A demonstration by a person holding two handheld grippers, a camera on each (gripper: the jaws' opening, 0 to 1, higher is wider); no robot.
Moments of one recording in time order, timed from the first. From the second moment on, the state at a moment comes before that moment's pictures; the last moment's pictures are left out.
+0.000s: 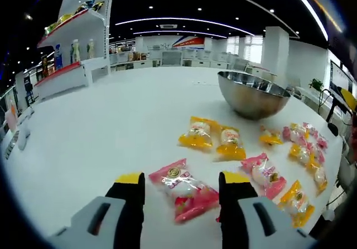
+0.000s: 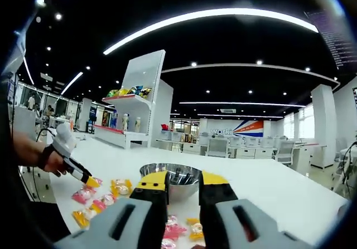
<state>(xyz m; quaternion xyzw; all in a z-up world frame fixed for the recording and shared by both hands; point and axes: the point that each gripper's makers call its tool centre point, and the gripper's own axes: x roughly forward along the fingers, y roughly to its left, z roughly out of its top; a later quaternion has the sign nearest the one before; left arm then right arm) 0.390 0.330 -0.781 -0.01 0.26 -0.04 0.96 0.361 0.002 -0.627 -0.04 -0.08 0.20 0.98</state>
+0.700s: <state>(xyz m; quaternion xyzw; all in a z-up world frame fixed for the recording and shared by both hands) 0.397 0.343 -0.788 0.04 0.24 -0.04 0.97 0.361 0.004 -0.640 -0.03 -0.06 0.21 0.98</state>
